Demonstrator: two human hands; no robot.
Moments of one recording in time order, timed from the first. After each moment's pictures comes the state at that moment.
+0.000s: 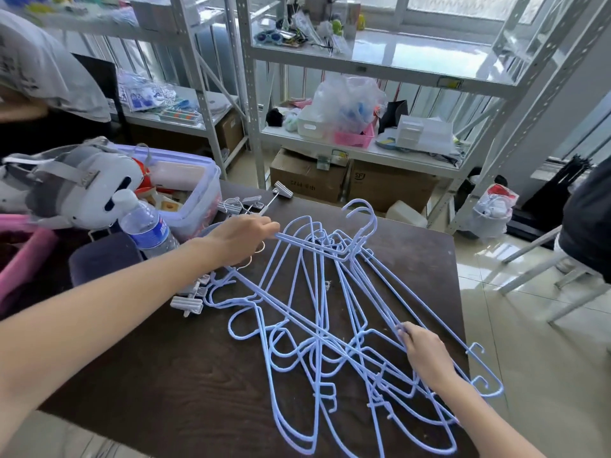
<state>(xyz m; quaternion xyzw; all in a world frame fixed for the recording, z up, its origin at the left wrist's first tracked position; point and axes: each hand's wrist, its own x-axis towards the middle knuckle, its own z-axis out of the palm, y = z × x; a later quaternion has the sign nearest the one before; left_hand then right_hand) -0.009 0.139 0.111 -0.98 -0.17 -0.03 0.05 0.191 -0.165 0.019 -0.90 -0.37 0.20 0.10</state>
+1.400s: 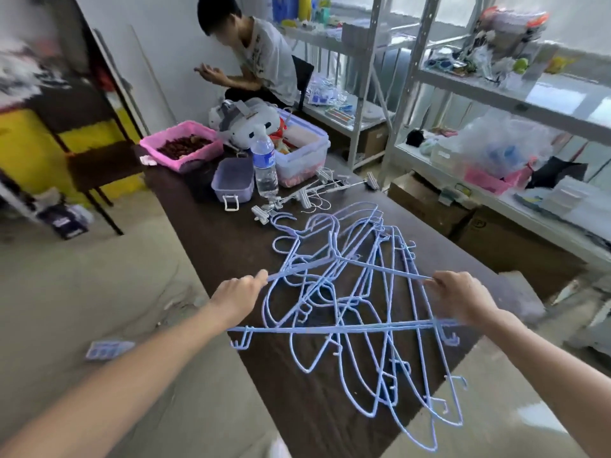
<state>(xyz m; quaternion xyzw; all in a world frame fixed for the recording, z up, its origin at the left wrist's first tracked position) -0.067 -0.164 0.051 -0.77 -0.63 0.04 -0.04 0.318 -0.139 0.087 -0.70 -0.71 0.11 0.02</state>
